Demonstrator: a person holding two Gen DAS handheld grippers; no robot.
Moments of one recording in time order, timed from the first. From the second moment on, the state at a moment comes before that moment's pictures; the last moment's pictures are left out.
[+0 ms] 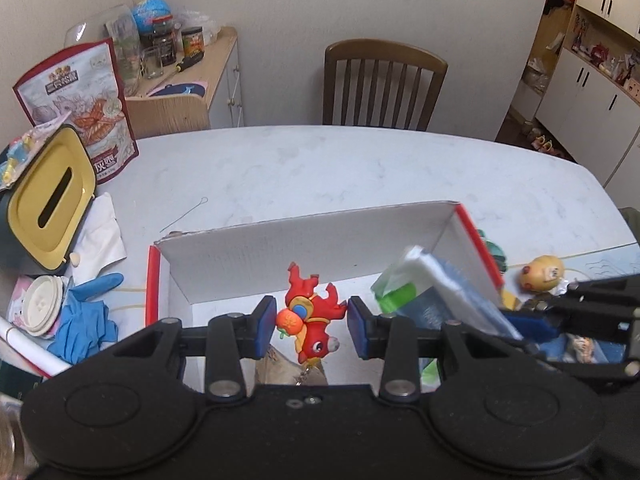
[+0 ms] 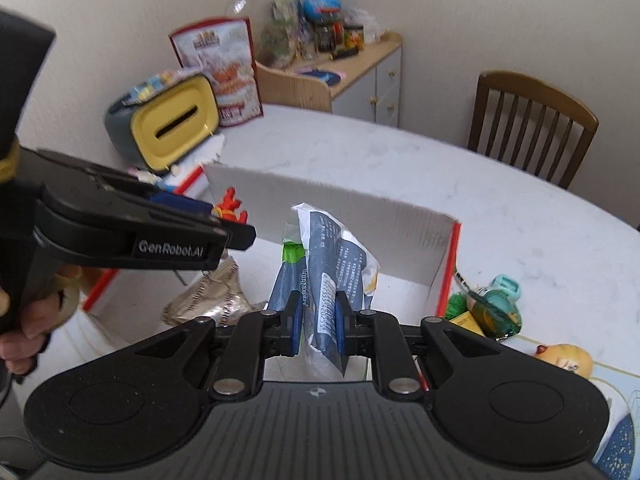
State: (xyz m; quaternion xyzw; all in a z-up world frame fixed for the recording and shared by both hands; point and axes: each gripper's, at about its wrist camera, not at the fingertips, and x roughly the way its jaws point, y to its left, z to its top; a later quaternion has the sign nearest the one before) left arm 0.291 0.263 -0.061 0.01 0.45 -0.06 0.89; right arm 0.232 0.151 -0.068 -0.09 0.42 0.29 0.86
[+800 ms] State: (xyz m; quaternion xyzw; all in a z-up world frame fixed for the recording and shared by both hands) left arm 0.340 0.260 -0.143 0.06 0.54 -0.06 0.83; right arm 0.250 0.178 -0.126 -0.12 0.48 0.27 0.83
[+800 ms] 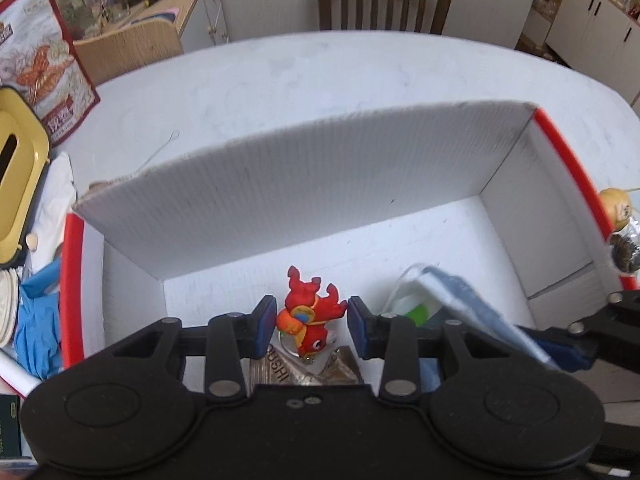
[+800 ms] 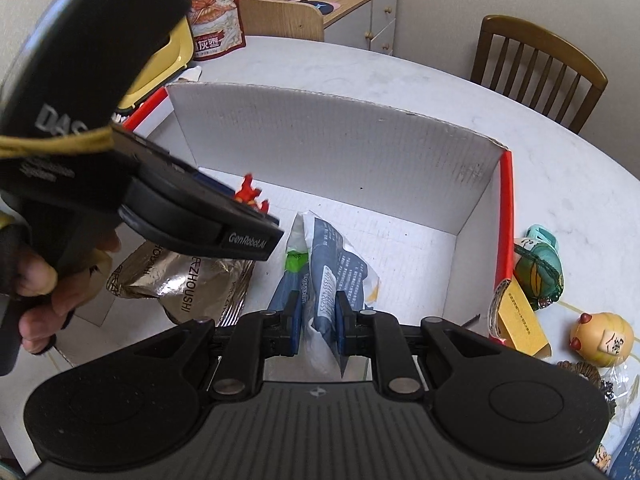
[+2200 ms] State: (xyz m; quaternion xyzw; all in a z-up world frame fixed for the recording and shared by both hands) left arm 0.267 0.226 -0.057 0.02 0.47 -0.08 0.88; right arm 0.193 0.061 -0.035 -0.04 0.40 0.31 0.86
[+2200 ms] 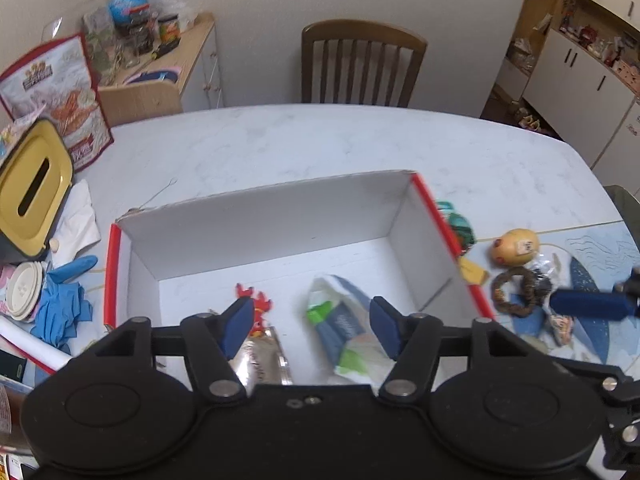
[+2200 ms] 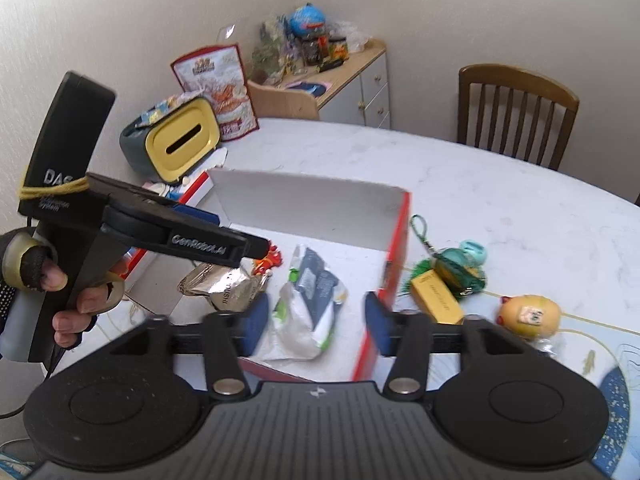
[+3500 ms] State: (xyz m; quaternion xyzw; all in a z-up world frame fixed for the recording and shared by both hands) left arm 0.189 0.023 -0.080 0.02 0.43 -0.14 0.89; right arm 0.193 -0.178 -0.108 -0.07 0.42 0.26 0.86
